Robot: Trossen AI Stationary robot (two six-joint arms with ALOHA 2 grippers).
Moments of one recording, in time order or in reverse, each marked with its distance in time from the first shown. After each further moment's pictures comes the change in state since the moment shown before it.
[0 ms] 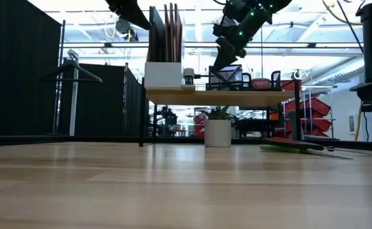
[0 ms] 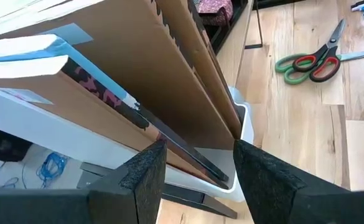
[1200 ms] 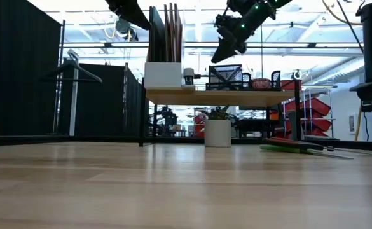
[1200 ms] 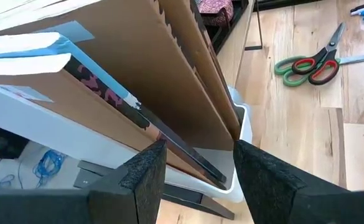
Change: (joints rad) left arm 0.000 0.000 0.000 0.000 0.002 -0.021; right arm 0.000 -0.065 -0.007 0.053 -0.076 0.048
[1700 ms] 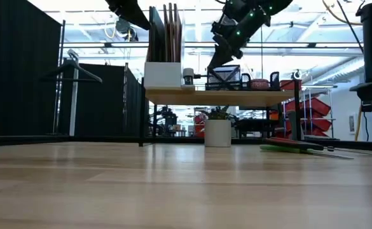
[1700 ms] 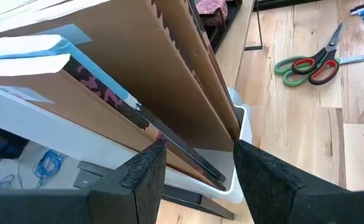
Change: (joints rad) left arm 0.000 0.000 0.000 0.000 0.000 0.000; right arm -0.001 0.056 0.003 0.028 0.001 -0.005
